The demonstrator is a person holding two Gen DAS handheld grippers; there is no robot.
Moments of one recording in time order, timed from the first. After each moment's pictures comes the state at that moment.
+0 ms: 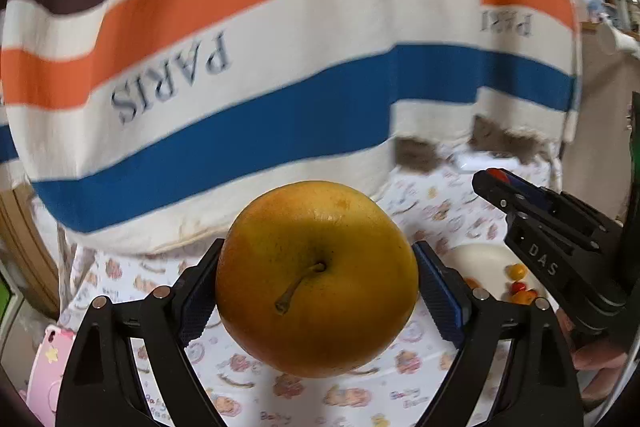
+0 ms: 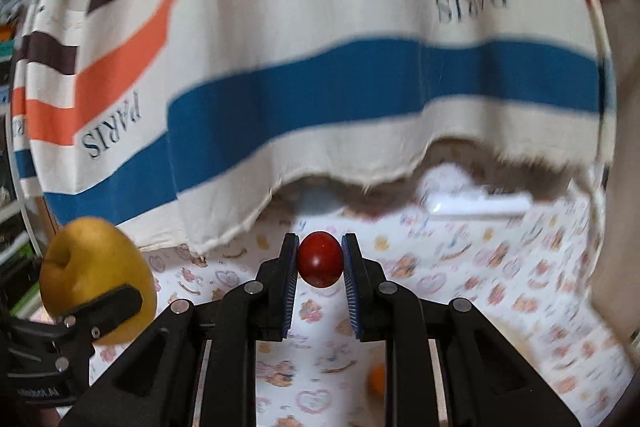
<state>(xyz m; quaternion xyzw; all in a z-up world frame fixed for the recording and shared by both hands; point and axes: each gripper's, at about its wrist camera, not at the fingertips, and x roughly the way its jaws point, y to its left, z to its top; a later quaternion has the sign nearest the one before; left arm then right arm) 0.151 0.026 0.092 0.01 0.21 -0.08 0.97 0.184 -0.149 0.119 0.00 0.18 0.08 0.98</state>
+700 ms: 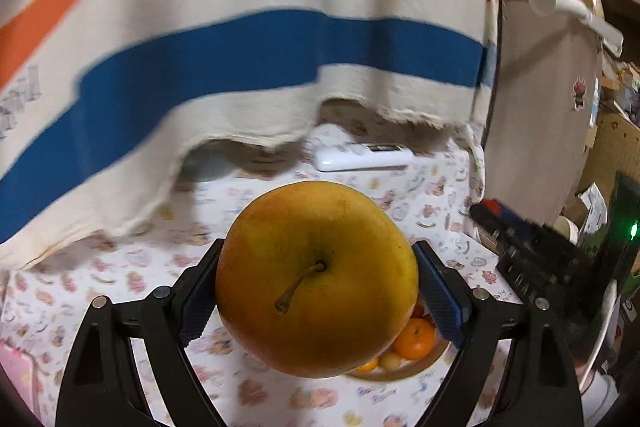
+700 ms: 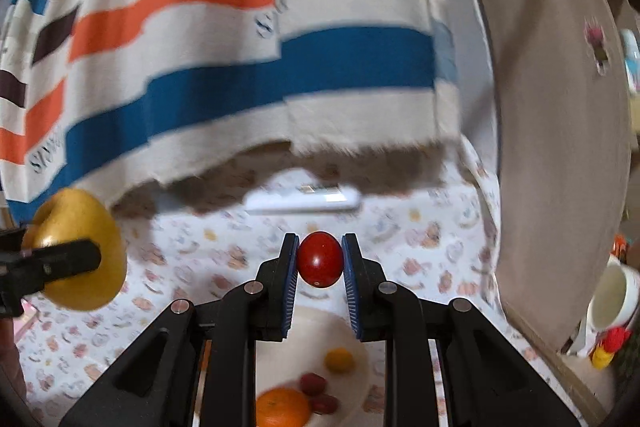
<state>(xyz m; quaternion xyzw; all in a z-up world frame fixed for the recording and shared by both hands) 0.173 -0.114 0.091 0.01 0.23 -0.19 0.95 0.163 -0.325 0.083 0.03 0.18 0.00 0.98</state>
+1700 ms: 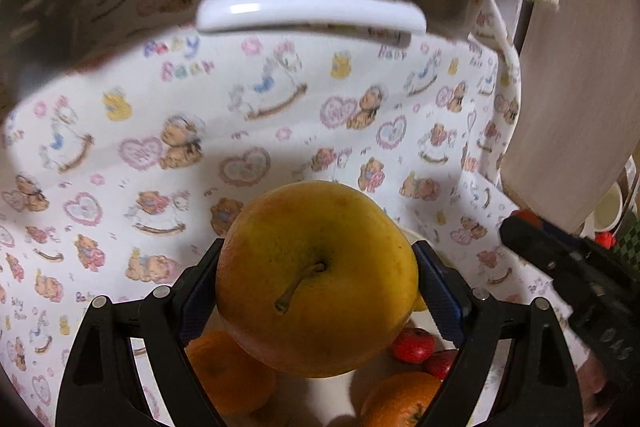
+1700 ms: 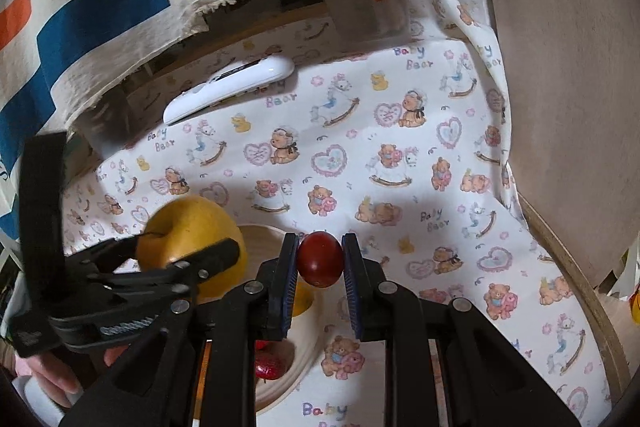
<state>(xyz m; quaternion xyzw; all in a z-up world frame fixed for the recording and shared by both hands) 0.281 -0.212 -0.015 0.04 0.38 -0.22 0.90 0.216 -0.382 0.025 0.12 0.34 0.02 0.93</state>
